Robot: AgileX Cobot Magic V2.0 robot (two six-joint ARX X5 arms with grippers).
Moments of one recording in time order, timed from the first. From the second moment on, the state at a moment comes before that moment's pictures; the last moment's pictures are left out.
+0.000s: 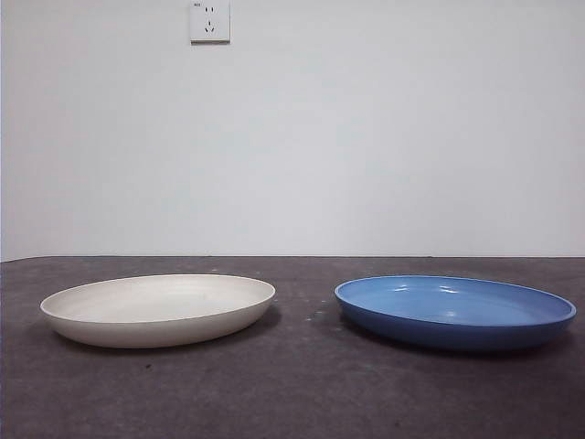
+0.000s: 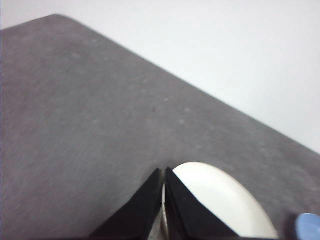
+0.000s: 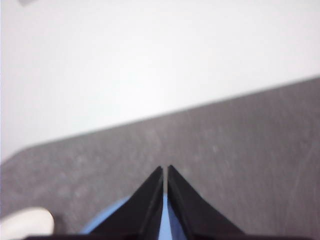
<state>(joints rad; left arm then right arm) 0.02 0.04 0.23 -0.33 0.10 -0.49 0.02 0.01 0.21 -0.14 -0.16 0.36</state>
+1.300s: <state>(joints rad) -0.19 0.75 0.90 -0.93 0.57 0.00 0.15 0.78 0.94 -1.02 -0.57 -0.03</state>
